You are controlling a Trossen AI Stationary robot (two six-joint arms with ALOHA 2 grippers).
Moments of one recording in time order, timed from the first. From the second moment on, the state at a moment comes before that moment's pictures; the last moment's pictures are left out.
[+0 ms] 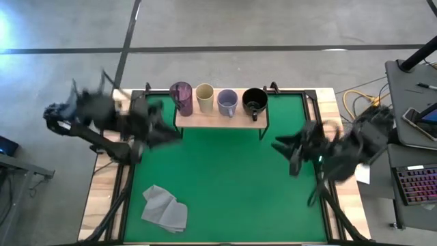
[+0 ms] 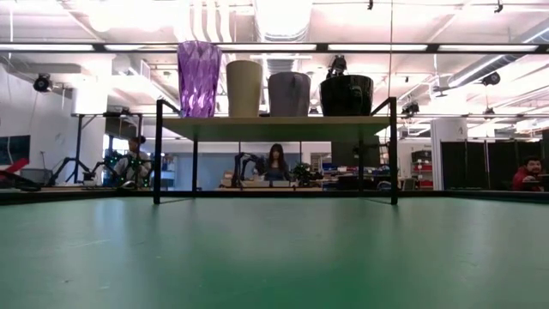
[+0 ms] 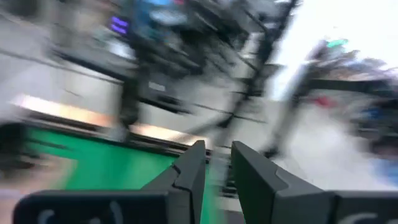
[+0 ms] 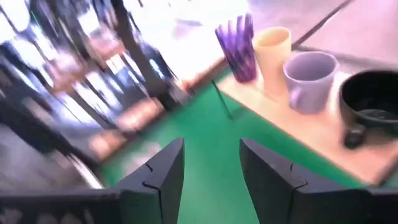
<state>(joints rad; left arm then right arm) -0.26 1.15 1.74 -0.67 -0.11 -0.37 0.67 1.40 1.86 -1.24 0.94 1.08</state>
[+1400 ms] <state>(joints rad) -0.07 0.55 0.16 0.66 0.14 -0.42 0.29 0.26 0.40 0.07 0.15 0.27</state>
